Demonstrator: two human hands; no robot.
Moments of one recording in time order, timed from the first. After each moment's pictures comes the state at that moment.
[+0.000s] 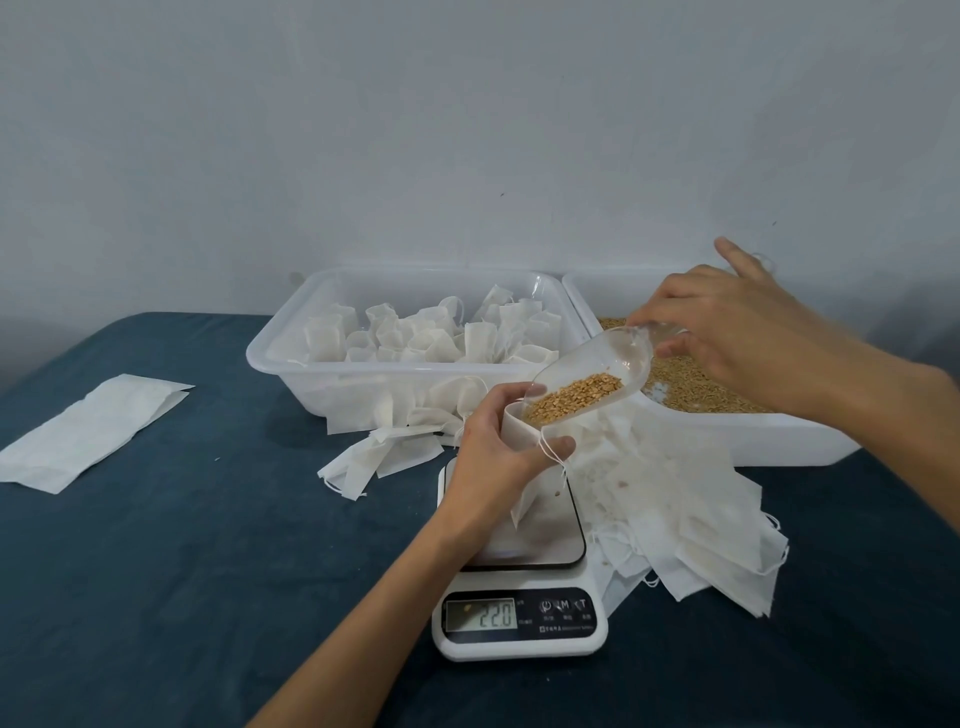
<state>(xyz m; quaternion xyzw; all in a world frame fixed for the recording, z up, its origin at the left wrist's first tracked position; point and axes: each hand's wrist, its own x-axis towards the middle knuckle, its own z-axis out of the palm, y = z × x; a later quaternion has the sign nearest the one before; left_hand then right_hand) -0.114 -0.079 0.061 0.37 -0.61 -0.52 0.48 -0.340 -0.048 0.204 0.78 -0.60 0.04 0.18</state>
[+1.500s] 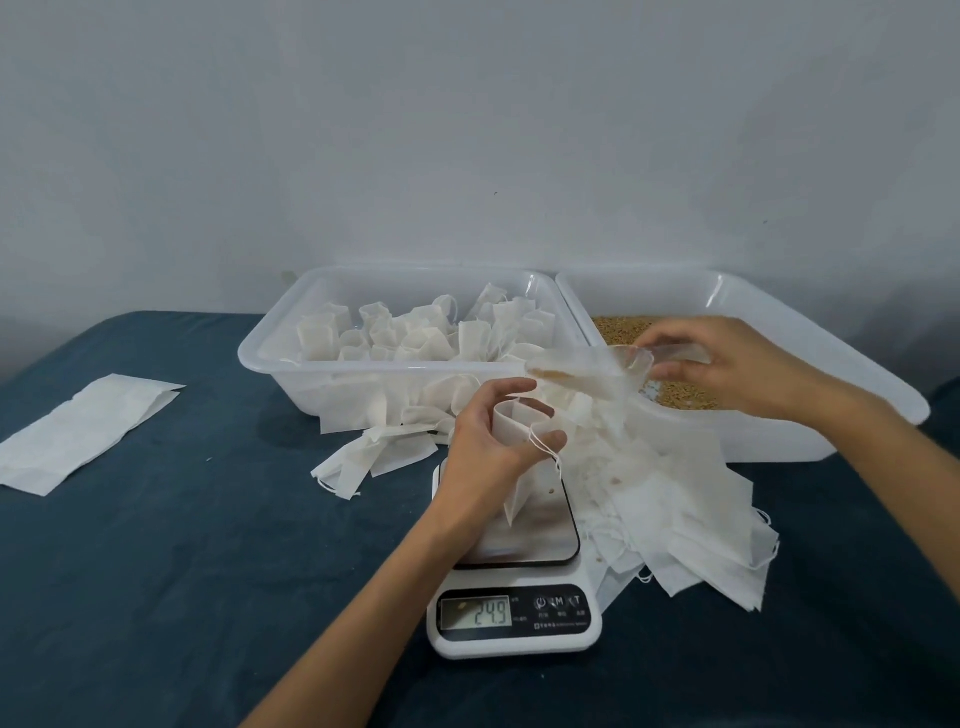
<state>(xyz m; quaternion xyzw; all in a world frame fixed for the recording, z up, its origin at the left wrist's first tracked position) -0.112 -0.077 0.065 0.36 -0.59 -0.54 0.48 -0.381 -0.072 0.157 0.76 -0.60 0.23 -0.12</state>
